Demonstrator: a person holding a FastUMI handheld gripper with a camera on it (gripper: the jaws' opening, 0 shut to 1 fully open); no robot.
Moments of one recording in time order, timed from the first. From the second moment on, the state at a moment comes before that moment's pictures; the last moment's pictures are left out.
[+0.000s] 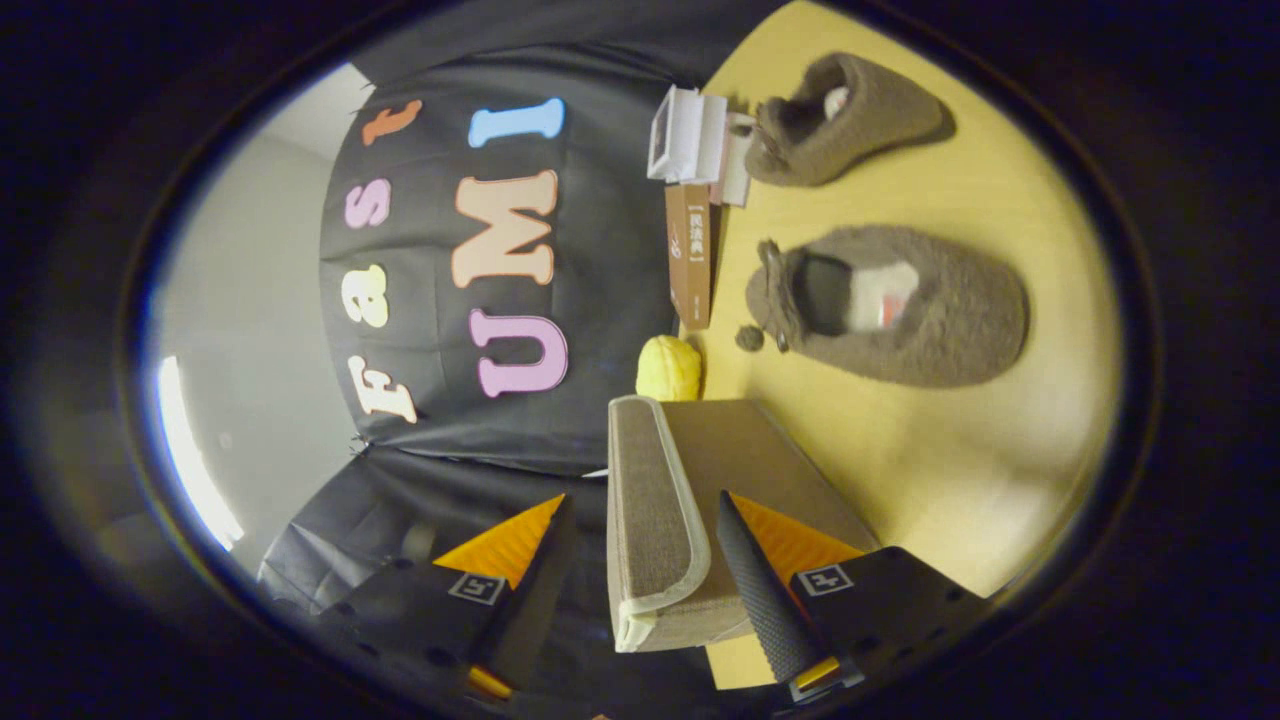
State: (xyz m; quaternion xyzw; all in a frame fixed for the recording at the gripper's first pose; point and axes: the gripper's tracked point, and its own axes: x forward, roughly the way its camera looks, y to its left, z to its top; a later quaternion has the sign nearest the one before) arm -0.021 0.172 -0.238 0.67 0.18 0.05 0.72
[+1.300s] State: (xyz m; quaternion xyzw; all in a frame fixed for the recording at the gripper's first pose) arm 0.014 0.176 -0.233 0.72 0.13 0.06 0.68
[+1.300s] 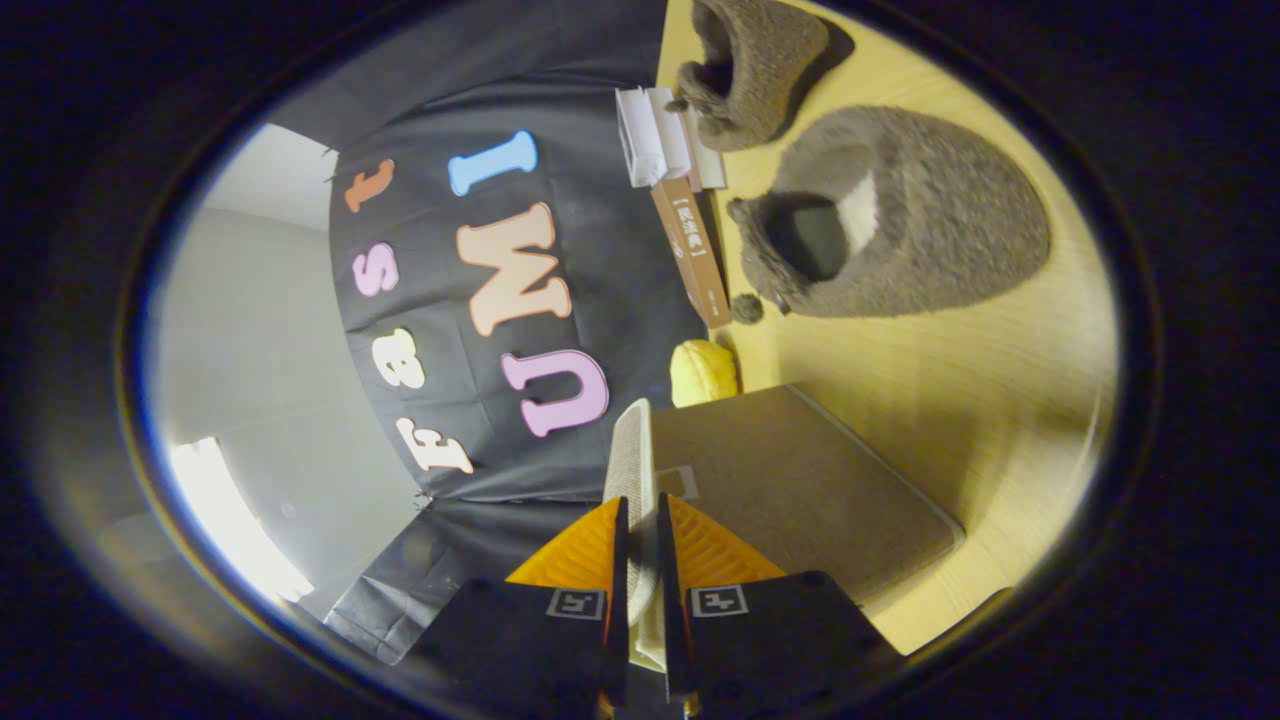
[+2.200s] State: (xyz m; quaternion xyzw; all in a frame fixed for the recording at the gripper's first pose) arm 0.030 0.282 -0.074 0.64 0.10 0.20 0.74
